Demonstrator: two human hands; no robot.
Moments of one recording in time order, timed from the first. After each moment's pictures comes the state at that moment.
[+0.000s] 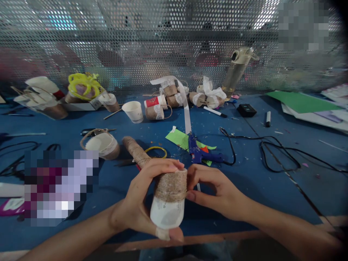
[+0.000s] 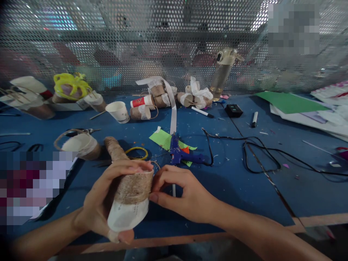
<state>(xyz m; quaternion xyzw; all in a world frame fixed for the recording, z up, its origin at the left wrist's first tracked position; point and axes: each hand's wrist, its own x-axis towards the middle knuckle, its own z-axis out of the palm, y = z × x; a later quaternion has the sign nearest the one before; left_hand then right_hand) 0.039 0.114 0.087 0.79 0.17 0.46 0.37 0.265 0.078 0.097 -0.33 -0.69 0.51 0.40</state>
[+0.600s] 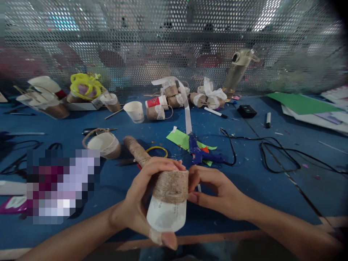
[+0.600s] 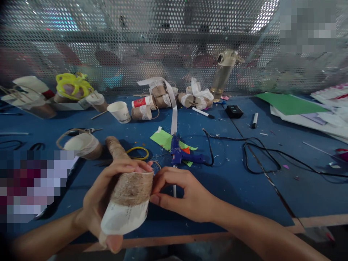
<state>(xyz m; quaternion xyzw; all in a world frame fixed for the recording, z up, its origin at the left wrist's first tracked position) 0.041 0.113 0.084 0.75 0.15 0.49 0.42 0.267 0.079 0.097 -0.30 -0.68 0.54 0.40</state>
